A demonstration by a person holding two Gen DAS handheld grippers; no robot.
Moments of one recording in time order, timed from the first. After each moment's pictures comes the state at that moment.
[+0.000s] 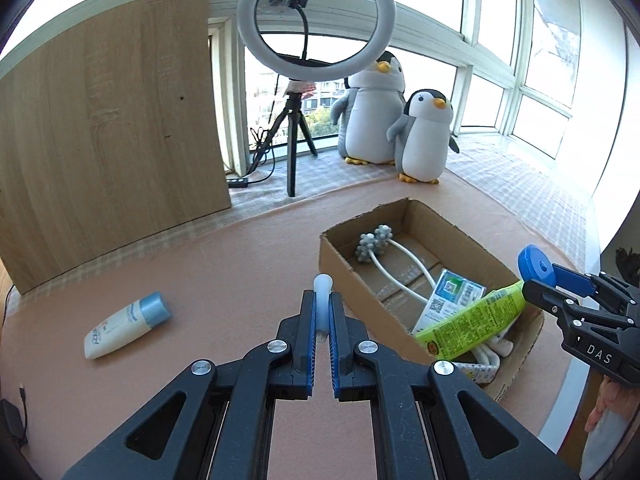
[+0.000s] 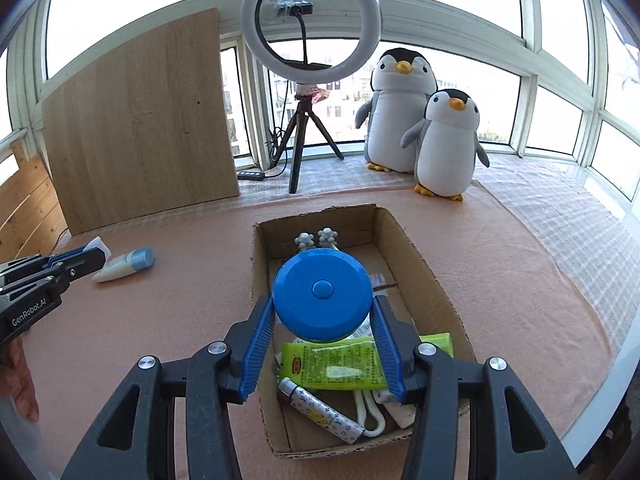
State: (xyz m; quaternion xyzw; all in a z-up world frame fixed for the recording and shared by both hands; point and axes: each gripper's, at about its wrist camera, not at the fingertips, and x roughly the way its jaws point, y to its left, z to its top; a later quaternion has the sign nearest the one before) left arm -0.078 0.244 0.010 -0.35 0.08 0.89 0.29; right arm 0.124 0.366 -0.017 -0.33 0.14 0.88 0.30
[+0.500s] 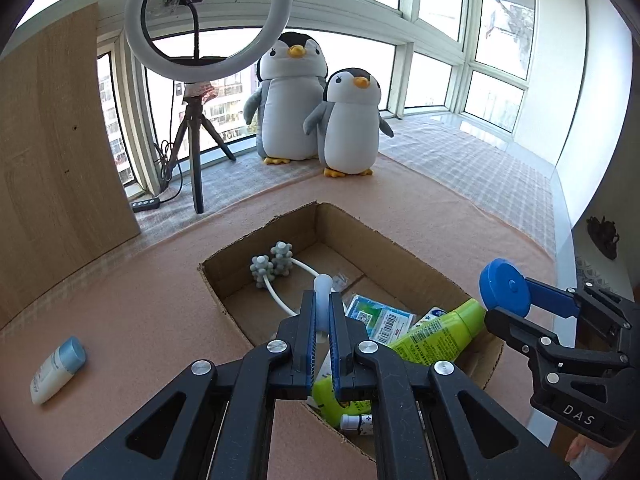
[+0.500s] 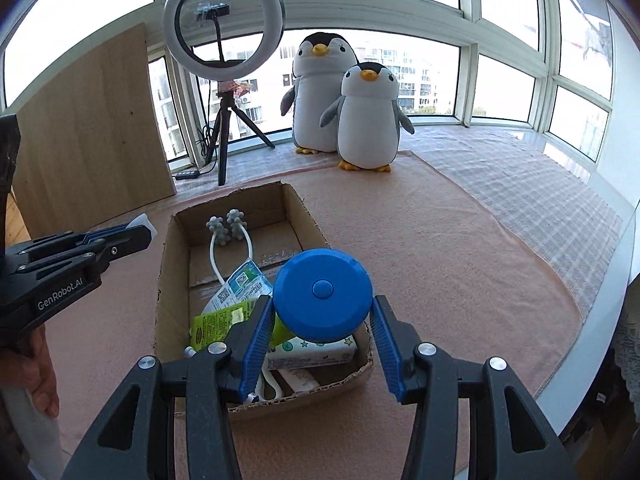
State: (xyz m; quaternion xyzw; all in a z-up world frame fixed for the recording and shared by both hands) left arm -0.072 0.346 -0.002 -0.35 0.11 0.86 0.36; right arm 0.175 0.405 -0.028 -0.33 0.16 0.86 0.35
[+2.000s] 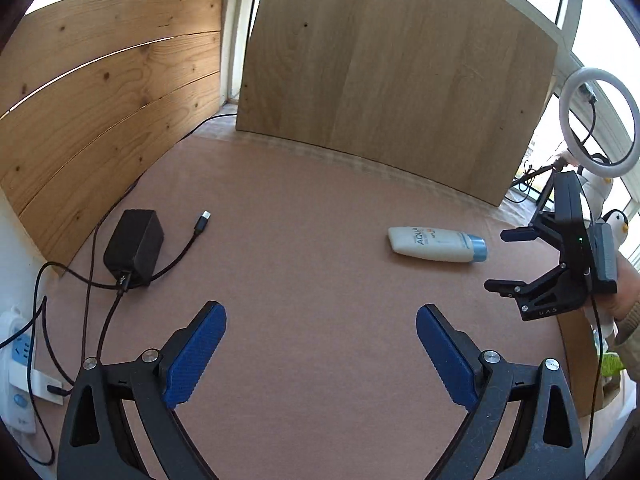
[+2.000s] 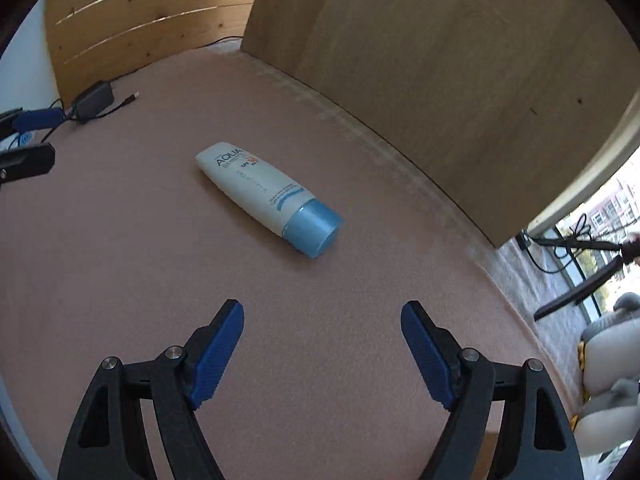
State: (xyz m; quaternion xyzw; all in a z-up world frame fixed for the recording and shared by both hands) left arm -0.062 -0.121 -0.056 -0.40 -0.13 0.91 -0.02; right arm -0.172 0.227 -0.098 -0.49 -0.25 0.83 -0.13
